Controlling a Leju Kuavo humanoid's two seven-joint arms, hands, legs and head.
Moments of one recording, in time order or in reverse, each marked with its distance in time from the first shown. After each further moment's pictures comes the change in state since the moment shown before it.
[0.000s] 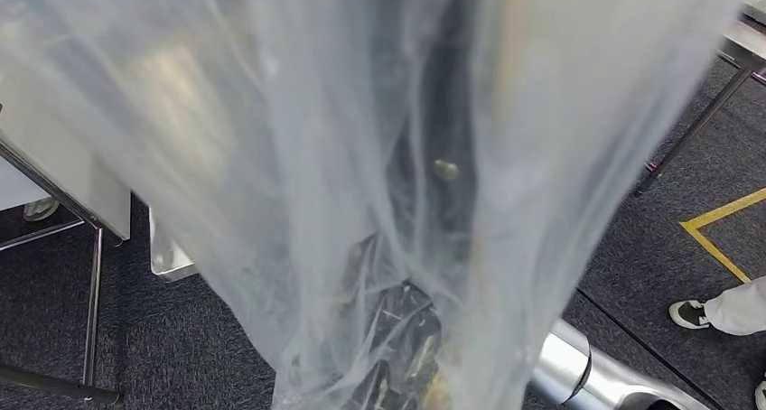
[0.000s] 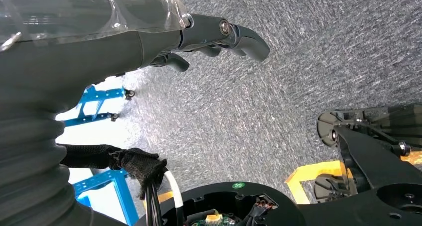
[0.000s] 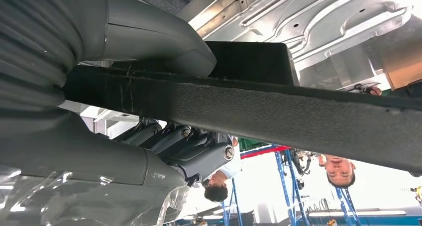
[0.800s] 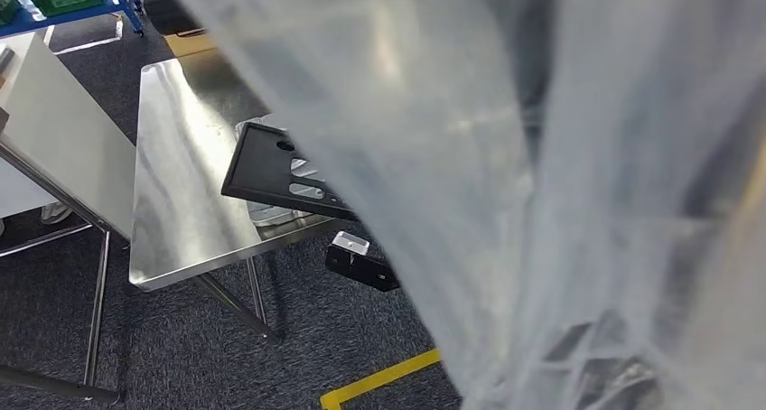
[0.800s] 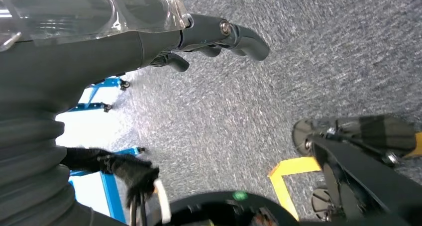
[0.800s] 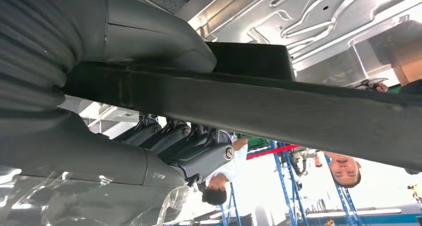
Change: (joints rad) left arm -0.003 0.001 0.001 0.001 -0.003 0.013 -0.001; right arm -0.002 -0.009 0.003 -0.003 0.000 0.007 0.007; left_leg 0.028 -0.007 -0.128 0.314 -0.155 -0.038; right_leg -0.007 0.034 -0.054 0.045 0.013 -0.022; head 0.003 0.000
